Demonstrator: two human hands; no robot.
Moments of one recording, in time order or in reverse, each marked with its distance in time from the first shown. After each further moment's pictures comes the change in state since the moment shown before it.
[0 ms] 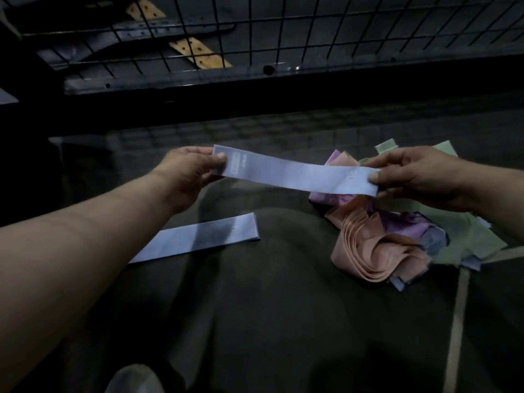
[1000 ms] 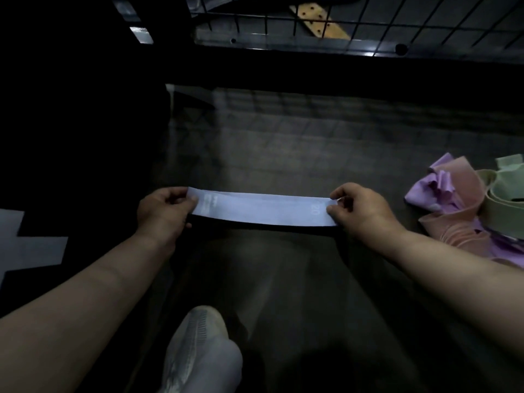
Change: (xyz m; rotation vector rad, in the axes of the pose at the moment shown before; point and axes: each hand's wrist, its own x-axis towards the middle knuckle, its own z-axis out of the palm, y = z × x) left_hand -0.082 -0.108 -0.188 0.157 0.664 -0.006; right_hand 0.038 0.040 0.231 -0.727 0.095 -0.305
